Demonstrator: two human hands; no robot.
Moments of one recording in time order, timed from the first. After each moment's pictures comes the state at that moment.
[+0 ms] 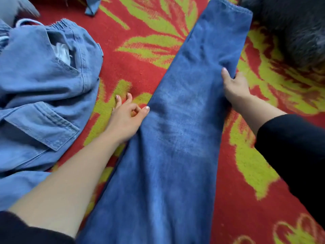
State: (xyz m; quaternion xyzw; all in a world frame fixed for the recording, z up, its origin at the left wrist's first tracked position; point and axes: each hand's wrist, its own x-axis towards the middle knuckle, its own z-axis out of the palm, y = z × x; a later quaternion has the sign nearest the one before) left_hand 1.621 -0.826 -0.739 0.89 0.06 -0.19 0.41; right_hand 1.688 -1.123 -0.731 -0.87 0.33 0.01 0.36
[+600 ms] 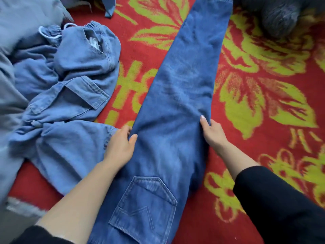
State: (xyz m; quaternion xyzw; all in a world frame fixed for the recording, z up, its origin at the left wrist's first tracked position) left_hand 1.430 -0.762 -0.707 0.93 0.05 -0.18 0.31; right_hand 1.432 -1.040 -0.711 -0.84 0.32 0.15 0.42
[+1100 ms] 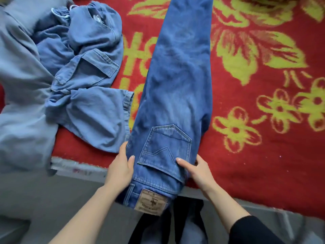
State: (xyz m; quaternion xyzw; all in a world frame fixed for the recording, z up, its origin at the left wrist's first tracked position) left_hand 1.245 -0.669 -0.696 0.93 0.04 -0.26 0.26; right_hand 1.175 -0.900 -0.701 -0.62 0.40 0.18 0.65
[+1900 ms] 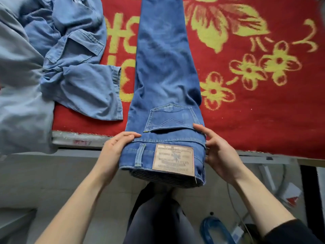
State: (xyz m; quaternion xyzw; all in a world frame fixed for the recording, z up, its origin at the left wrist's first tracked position) left_hand 1.168 -0.665 -0.587 0.71 0.07 -0.31 0.63; right_hand 1.070 -0.917 -0.587 -0.49 0.34 0.14 0.79
